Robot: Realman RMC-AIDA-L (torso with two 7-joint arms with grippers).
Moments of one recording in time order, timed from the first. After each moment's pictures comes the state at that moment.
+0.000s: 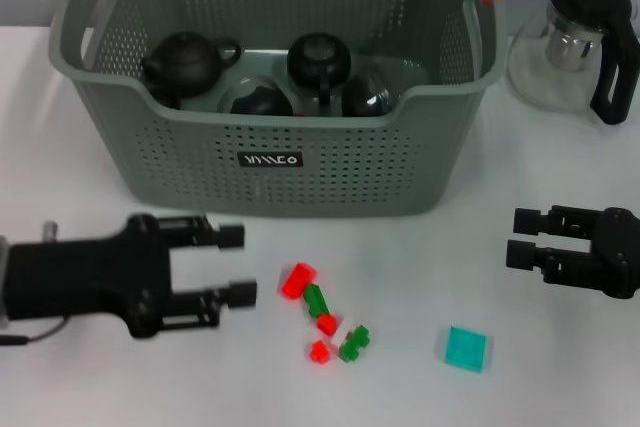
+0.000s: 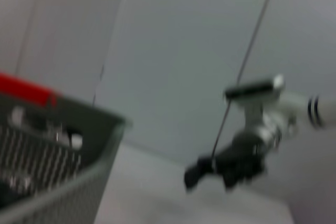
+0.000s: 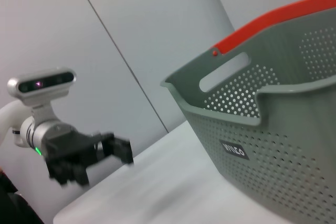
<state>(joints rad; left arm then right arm) -0.37 -2.08 0.66 0.76 1.96 1.90 -1.33 0.48 2.02 -0.51 -0.59 -2.10 -1.80 1.50</state>
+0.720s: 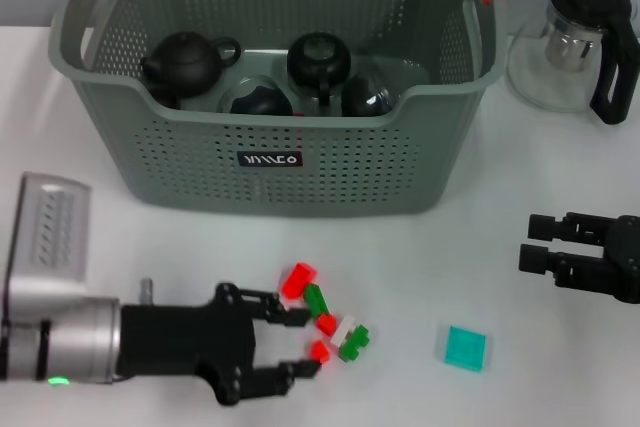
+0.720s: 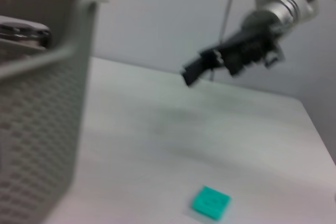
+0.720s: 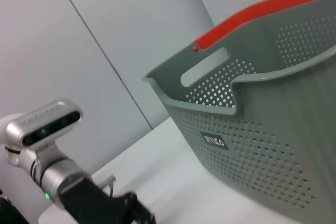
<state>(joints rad) -0.38 -2.16 0.83 0.65 2.08 1.61 -1.07 0.45 2.01 -0.51 -0.58 -2.10 -1.78 1.50</state>
